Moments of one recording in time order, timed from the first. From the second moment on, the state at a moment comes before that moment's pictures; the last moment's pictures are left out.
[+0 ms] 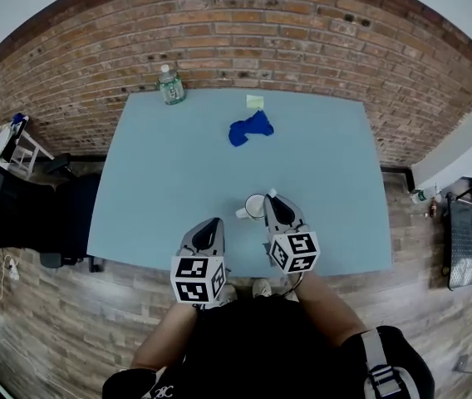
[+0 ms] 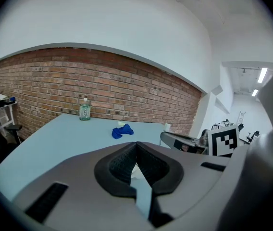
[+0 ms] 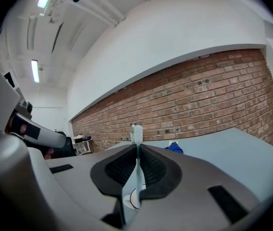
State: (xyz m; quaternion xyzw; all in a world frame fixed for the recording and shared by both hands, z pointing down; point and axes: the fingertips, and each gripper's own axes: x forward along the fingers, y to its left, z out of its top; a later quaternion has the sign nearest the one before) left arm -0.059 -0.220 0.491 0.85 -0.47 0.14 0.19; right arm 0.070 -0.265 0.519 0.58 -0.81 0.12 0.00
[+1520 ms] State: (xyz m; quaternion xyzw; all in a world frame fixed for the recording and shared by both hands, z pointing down) left arm -0.081 -0.227 0.495 0.81 -0.53 0.15 0.19; right arm 0.082 -0.306 0.616 0.59 -0.76 0.26 0.06
